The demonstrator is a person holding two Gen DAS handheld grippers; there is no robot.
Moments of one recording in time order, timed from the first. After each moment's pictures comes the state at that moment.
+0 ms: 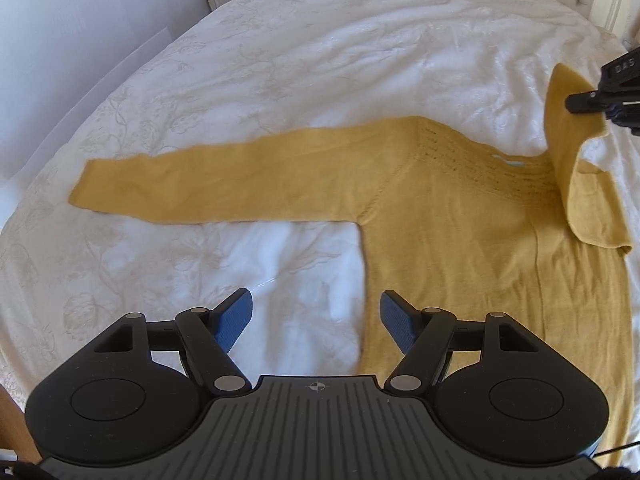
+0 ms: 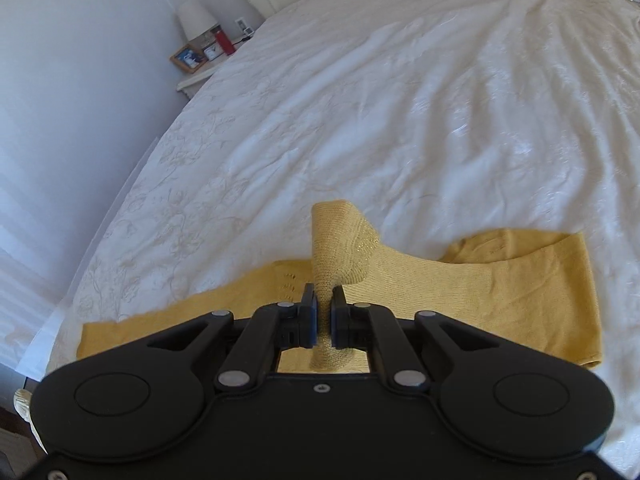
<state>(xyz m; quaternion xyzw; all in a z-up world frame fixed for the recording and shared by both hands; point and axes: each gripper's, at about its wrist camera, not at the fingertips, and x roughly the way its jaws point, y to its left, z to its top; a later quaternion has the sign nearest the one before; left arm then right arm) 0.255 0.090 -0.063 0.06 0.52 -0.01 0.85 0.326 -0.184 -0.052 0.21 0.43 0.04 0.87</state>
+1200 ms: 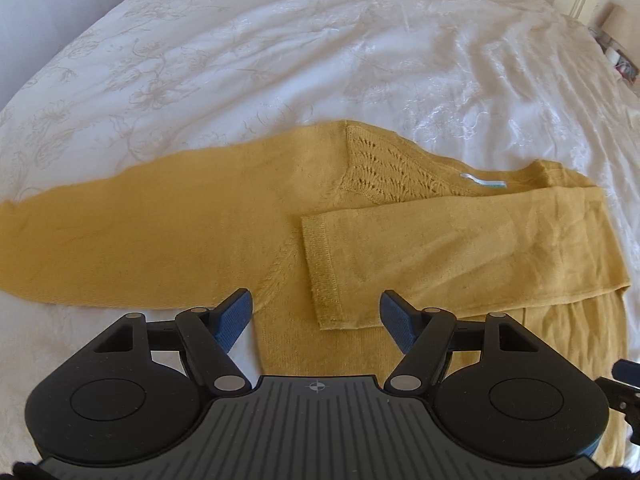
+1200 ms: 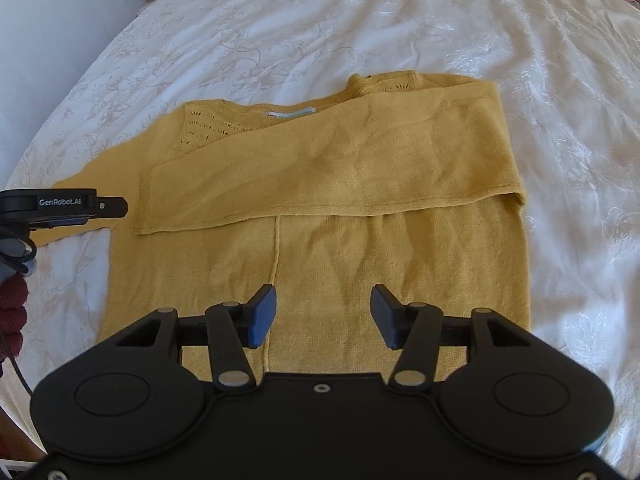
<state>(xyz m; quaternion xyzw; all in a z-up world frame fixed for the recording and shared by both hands) 0.359 0.021 -0.142 0.05 0.52 -0.10 0.84 0.211 -0.202 -0.133 0.14 0.50 -0.01 0.85</state>
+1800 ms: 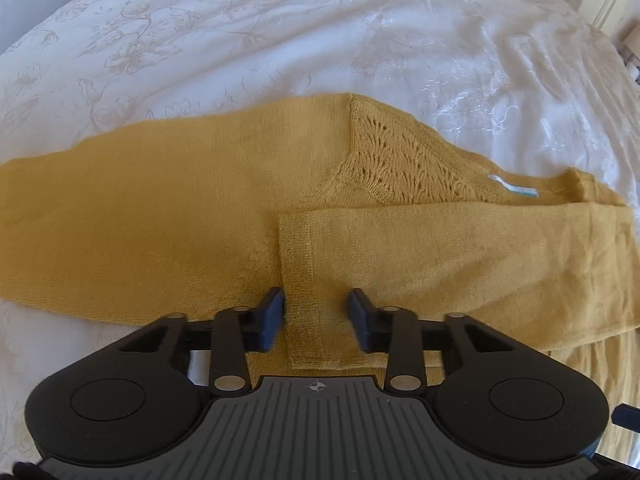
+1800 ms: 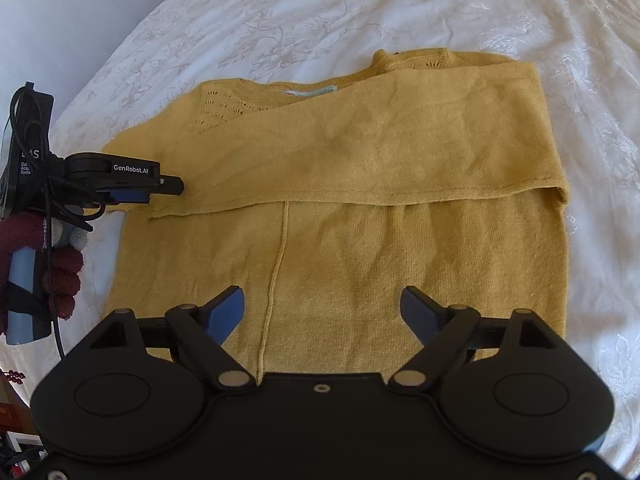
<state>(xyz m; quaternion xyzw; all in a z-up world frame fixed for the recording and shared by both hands) 0.387 0.006 -0.181 0.01 0.54 -0.09 0.83 0.218 -0.211 -0.161 0.15 0.51 0.05 0.85</state>
